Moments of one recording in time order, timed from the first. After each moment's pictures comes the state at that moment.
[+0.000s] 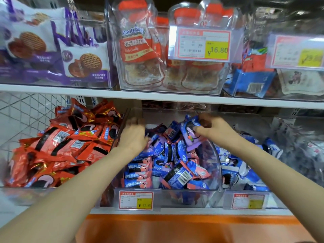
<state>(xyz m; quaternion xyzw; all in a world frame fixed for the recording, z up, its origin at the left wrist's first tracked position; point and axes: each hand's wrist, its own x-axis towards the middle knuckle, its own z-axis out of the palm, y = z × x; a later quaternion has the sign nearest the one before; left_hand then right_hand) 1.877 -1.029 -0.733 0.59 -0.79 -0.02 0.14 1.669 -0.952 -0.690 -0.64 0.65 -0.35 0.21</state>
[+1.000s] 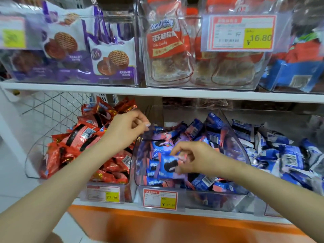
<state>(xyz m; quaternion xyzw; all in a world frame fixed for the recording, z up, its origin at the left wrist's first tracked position) 1.958 -1.015 -0.707 0.48 -0.78 -0.20 0.36 1.744 -0.952 -0.735 -0.76 0.54 -0.21 0.30</state>
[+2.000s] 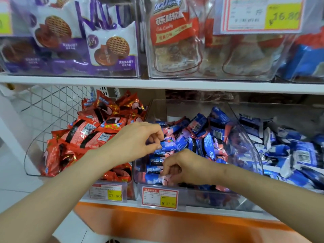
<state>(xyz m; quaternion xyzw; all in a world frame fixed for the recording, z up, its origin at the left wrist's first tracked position) 1.956 -1.004 -0.721 0.39 -0.90 -0.08 0.17 1.771 -0.965 -0.764 -0.85 0.43 -0.10 0.29</state>
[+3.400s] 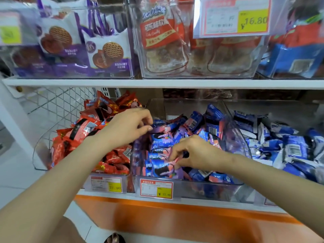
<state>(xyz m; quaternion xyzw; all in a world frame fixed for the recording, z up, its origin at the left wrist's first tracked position) 1.956 -1.013 -0.701 0.43 -0.88 -0.02 0.18 1.745 -0.955 -0.746 -0.84 0.46 -0.16 0.22</state>
